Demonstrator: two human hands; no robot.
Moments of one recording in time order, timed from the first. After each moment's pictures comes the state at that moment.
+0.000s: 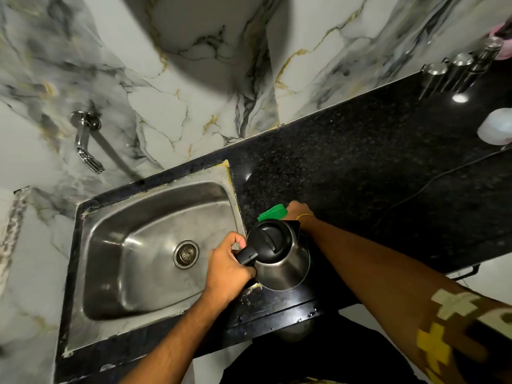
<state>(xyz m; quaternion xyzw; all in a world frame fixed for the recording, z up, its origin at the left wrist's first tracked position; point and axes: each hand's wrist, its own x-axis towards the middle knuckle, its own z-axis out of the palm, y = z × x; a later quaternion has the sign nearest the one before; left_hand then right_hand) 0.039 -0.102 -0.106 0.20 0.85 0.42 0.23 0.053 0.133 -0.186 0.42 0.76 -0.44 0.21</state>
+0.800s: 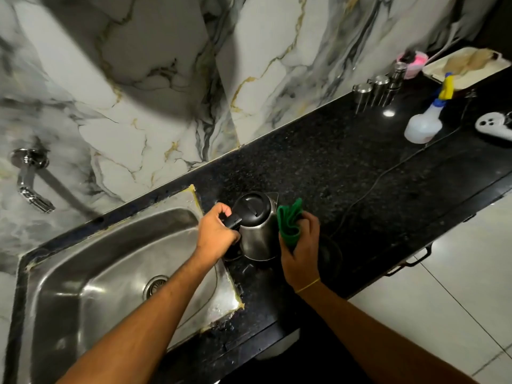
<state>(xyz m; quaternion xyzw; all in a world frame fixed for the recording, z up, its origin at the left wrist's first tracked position) -0.031 -0.013 -0.122 0.29 0.83 0.42 0.22 0.158 0.064 -0.174 0.37 0.70 -0.43 -0.43</state>
